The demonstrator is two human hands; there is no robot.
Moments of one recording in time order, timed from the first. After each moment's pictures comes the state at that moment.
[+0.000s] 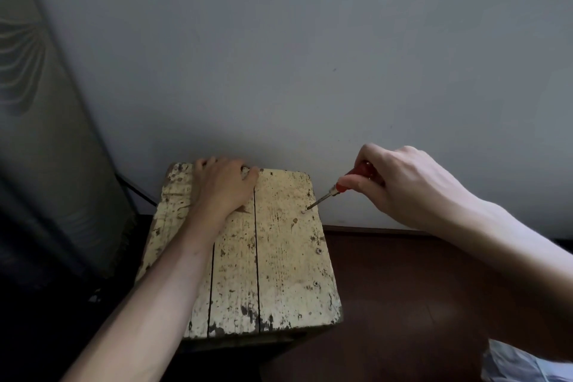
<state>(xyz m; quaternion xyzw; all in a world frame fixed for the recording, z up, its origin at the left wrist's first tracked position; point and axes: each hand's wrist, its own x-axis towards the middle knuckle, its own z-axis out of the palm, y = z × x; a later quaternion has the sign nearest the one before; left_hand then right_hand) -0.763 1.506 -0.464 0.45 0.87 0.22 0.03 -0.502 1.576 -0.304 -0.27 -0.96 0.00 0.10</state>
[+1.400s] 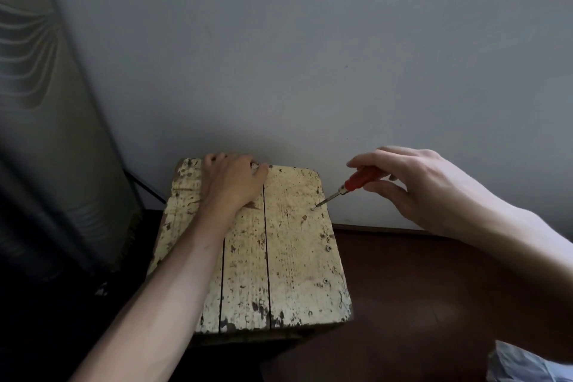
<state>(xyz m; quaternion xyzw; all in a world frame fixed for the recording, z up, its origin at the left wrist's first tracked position) -0.768 1.511 -0.470 0.44 0.87 0.22 0.04 -0.497 1.569 -0.300 -0.21 -0.97 0.03 0.09</state>
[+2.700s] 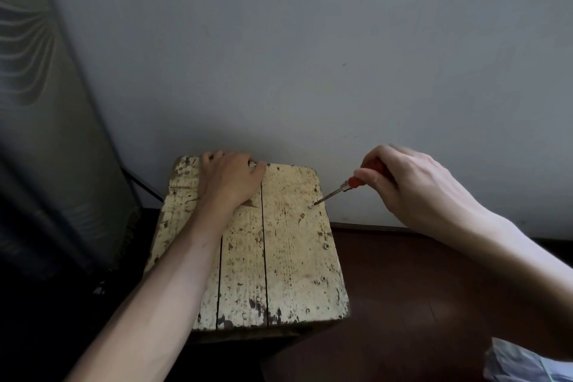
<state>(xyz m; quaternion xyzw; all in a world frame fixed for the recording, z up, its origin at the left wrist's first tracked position) -0.767 1.510 -0.468 0.44 0.87 0.22 0.03 -0.500 1.566 -0.315 -0.33 -0.94 0.02 0.12</state>
